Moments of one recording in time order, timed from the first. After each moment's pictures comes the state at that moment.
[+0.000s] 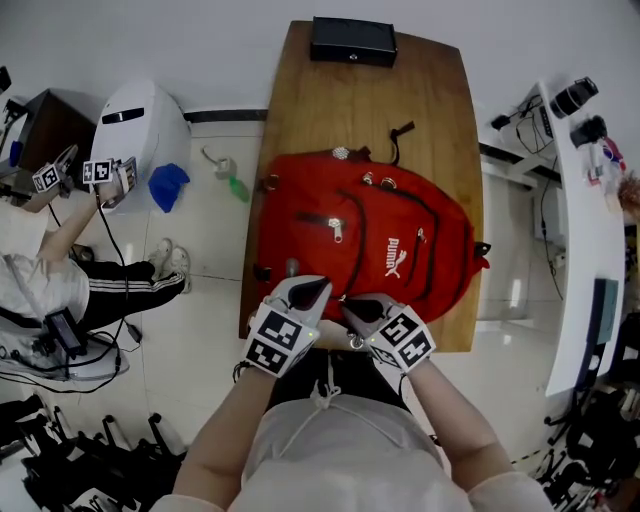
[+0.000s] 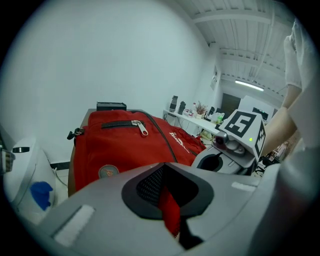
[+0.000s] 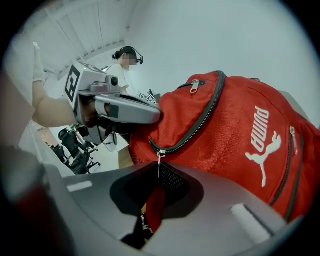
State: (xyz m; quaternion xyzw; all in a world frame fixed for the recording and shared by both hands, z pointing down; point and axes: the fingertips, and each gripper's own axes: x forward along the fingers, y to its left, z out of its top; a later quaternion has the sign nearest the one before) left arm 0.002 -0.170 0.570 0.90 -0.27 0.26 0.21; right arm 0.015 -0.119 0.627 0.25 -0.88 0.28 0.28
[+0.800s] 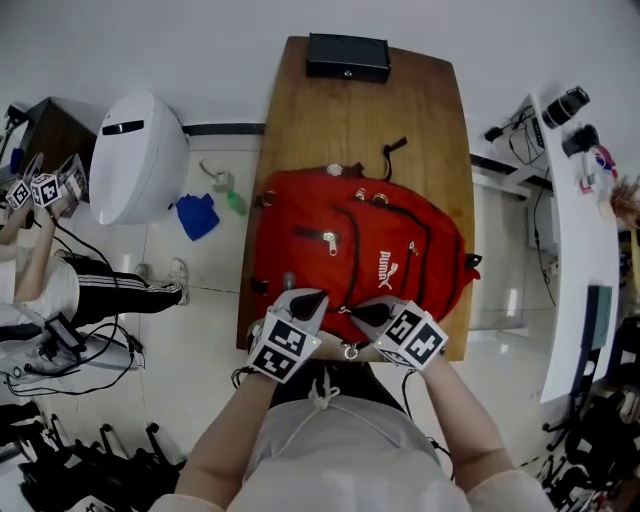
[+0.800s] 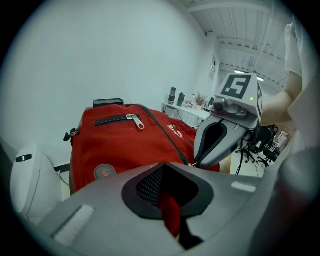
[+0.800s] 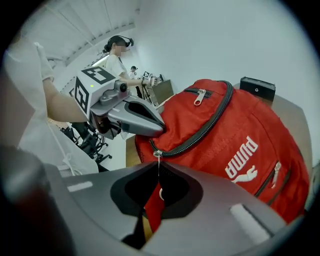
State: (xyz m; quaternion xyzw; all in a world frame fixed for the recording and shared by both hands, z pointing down) left arm 0.006 -0.166 0.585 0.89 -0.26 0.31 0.20; right arm 0.040 -0.122 0.600 0.18 -0.87 0.26 0.38
